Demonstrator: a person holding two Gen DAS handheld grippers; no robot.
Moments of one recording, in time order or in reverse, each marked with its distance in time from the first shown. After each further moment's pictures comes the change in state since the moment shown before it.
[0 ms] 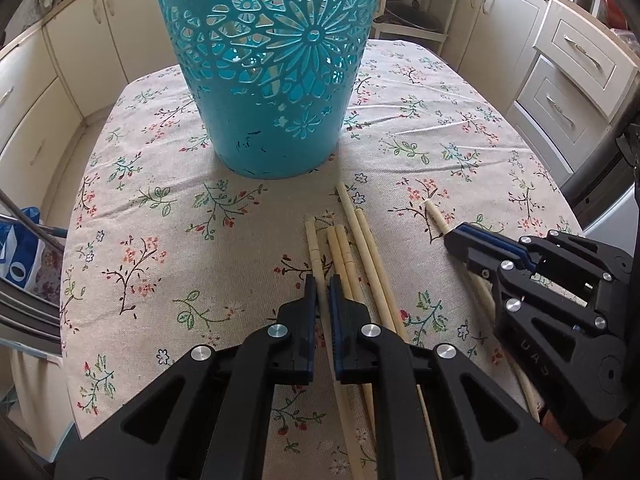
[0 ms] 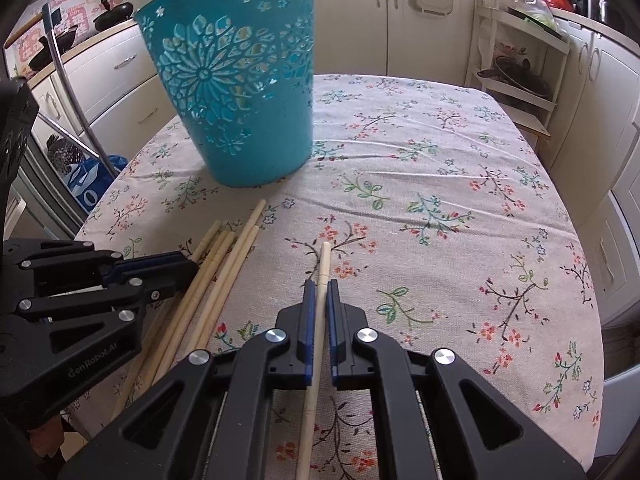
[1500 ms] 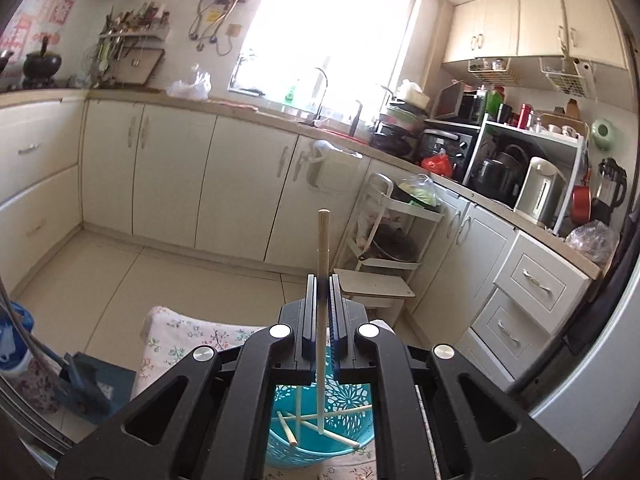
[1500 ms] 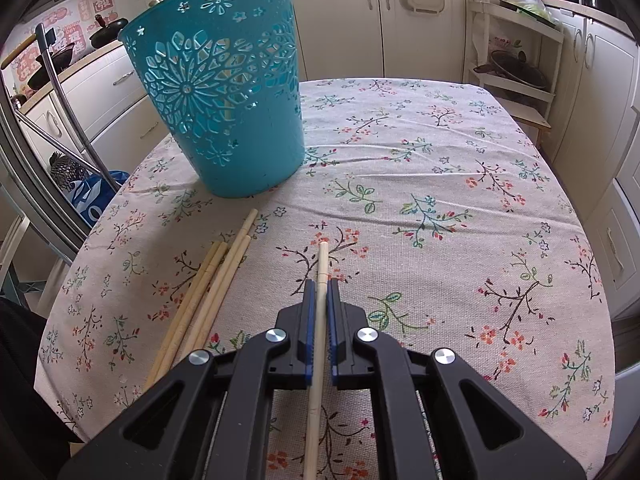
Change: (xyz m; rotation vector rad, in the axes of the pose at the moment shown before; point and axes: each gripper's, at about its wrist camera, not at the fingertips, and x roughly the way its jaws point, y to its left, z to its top) left arm -0.181 0.075 0.156 -0.211 -0.686 -0.169; right arm 0.004 -0.005 0.001 0.028 -0.007 0.035
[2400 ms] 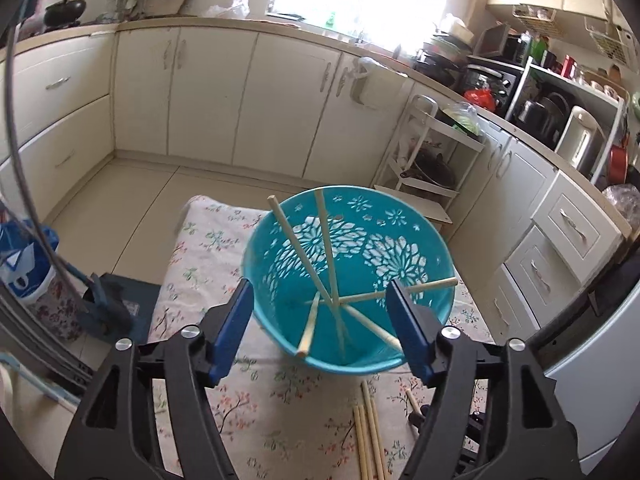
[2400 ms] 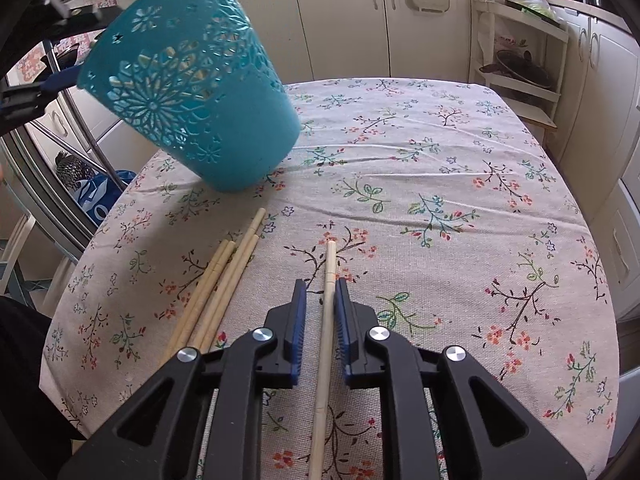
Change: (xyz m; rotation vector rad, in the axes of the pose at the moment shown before) left arm -0.009 0.043 -0.097 -0.046 0.251 0.147; right arm 0.000 0.005 -0.001 -0.018 0.002 0.008
